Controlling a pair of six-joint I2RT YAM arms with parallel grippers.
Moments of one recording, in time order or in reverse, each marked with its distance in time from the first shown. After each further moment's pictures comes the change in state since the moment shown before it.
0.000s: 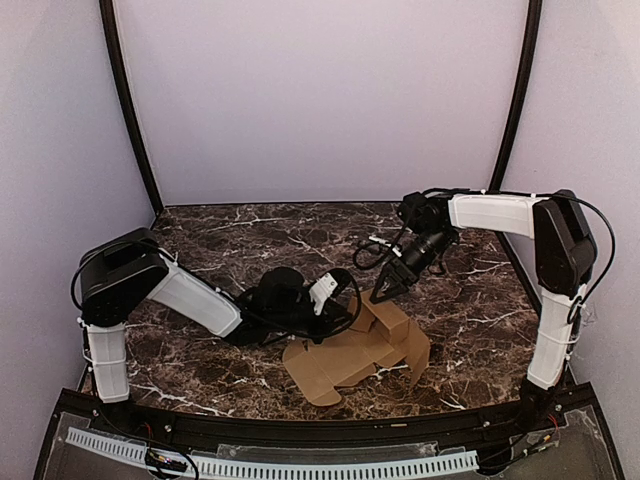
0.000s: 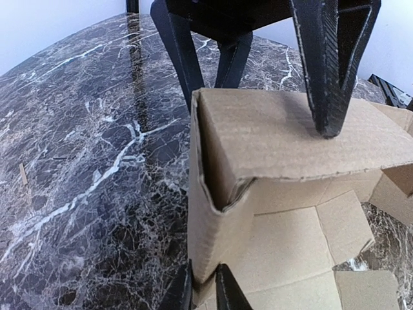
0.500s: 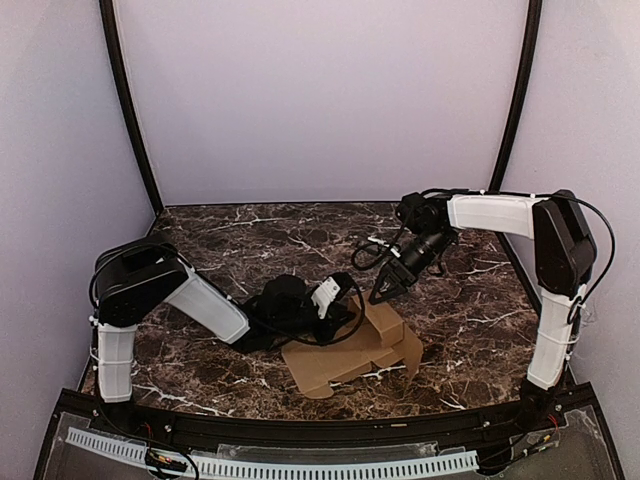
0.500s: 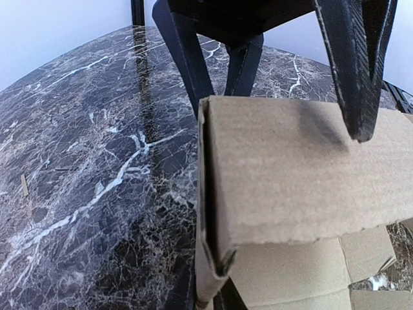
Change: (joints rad) left arm -0.013 0.088 0.005 0.148 -0.062 0.014; right arm 0.009 0.000 0.000 0.002 -0.003 0.023
